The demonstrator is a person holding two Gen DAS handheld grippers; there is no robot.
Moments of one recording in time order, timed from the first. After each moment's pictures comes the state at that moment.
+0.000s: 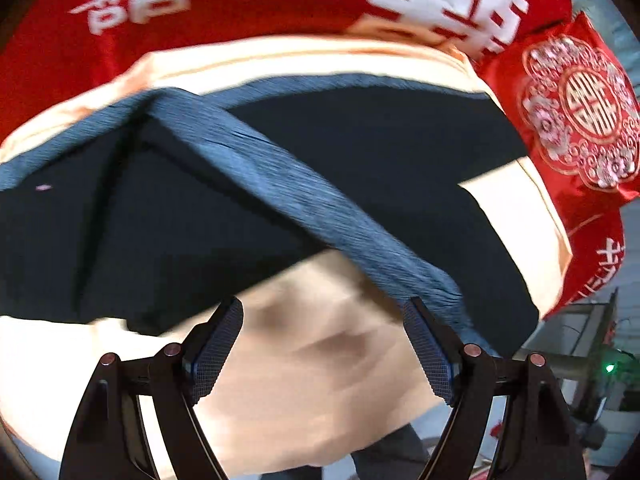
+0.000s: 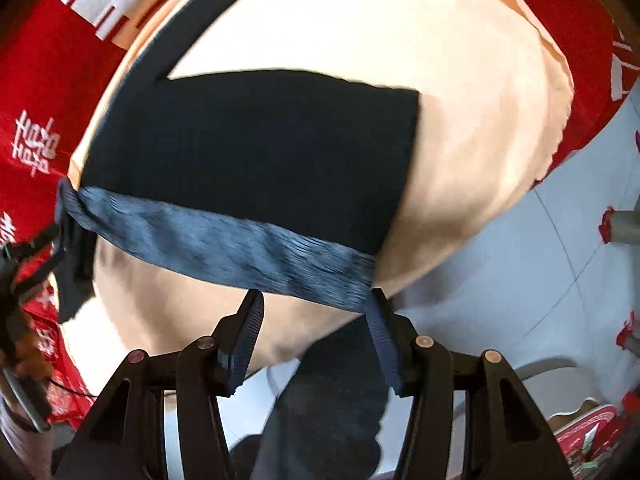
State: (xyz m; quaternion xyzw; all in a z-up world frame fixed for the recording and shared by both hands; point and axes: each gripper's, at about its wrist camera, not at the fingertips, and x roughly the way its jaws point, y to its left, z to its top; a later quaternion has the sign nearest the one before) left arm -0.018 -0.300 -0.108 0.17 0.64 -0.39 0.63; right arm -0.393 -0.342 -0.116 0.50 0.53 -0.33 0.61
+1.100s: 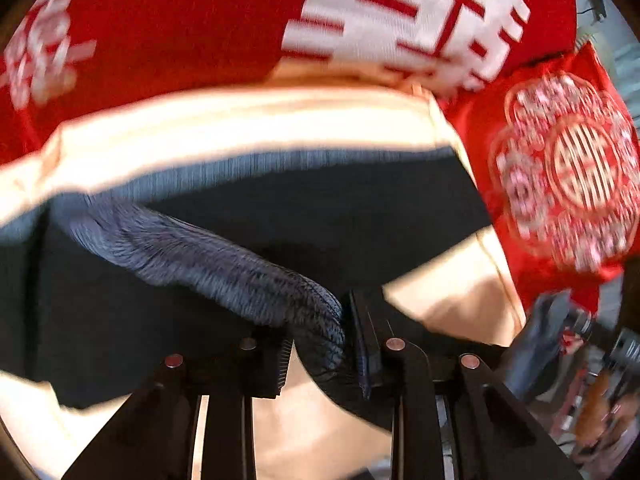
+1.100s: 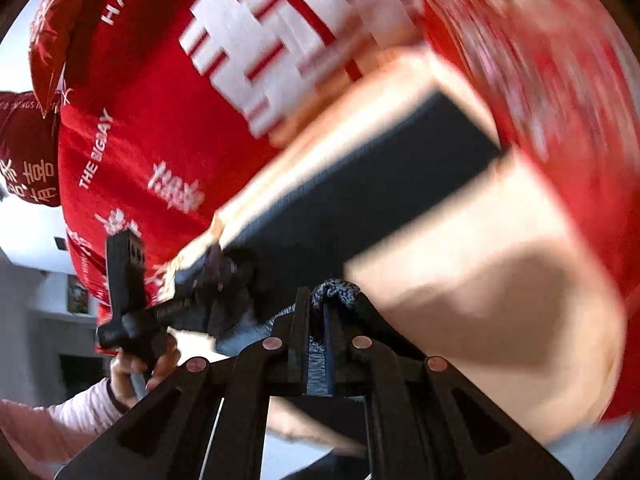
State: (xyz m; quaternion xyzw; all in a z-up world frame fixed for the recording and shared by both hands) left arm 0.004 -0.432 -0.082 0.12 0.64 -0.40 0.65; right arm -0.268 -0.538 -0.006 0.47 0.44 -0.12 0.76
